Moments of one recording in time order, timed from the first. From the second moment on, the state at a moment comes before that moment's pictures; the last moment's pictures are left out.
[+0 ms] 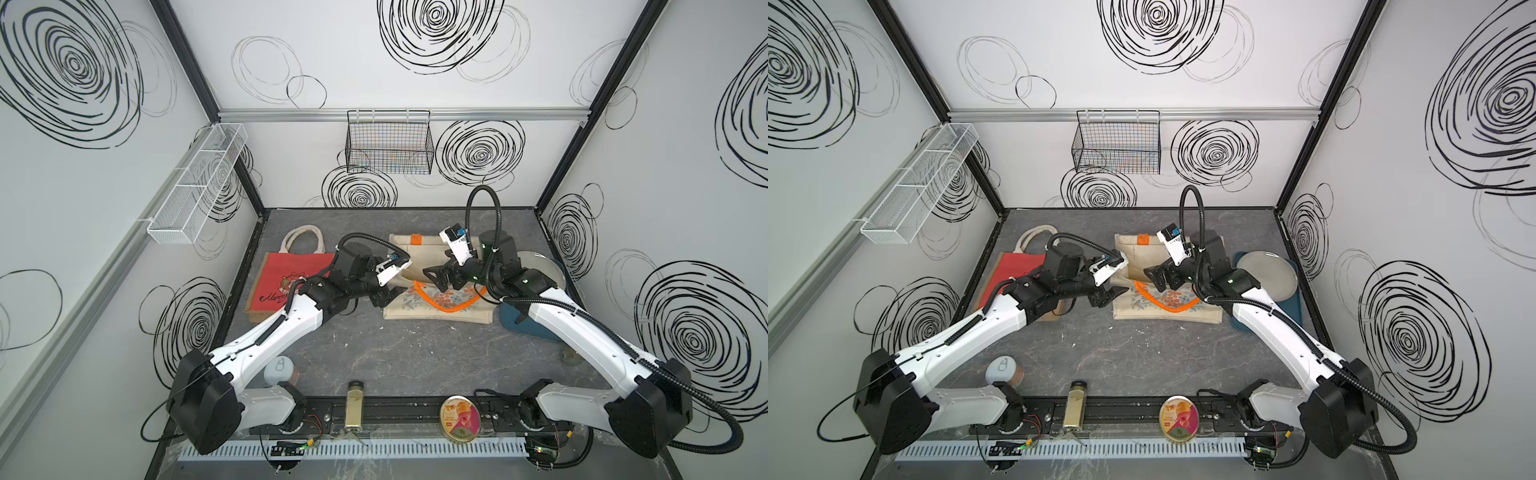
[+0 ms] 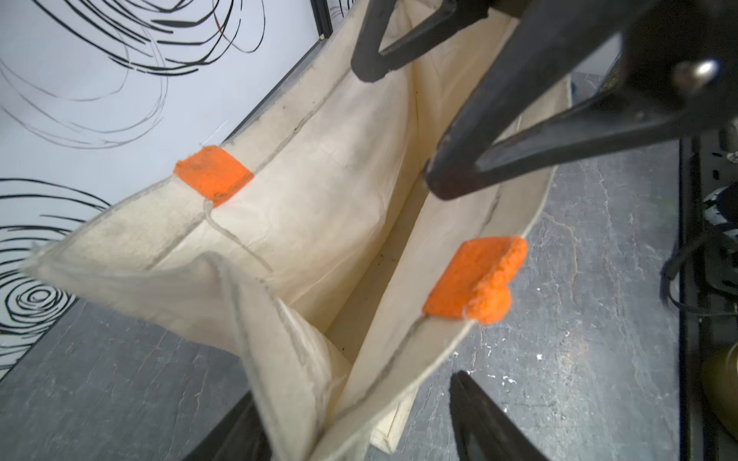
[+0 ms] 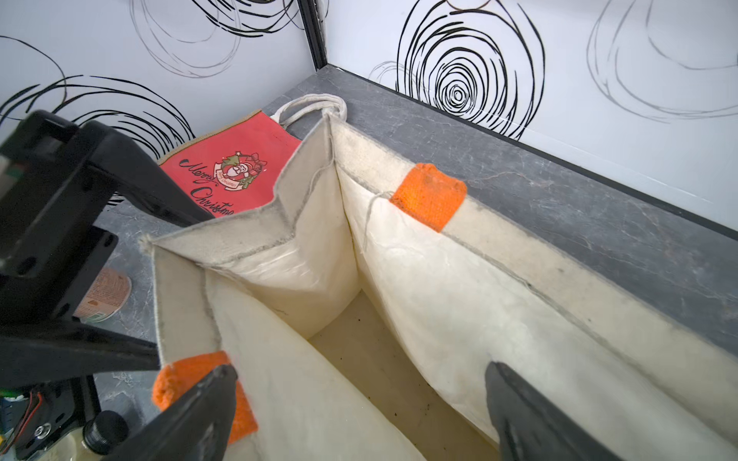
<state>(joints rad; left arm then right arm) -0.60 1.29 1.00 -0.30 0.31 0.37 0.54 1.23 1.02 -0.32 -0.31 -0.06</state>
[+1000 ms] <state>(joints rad) -0.59 1.32 1.04 -0.35 0.42 0.35 0.65 1.21 0.97 -0.30 -0.39 -0.22</state>
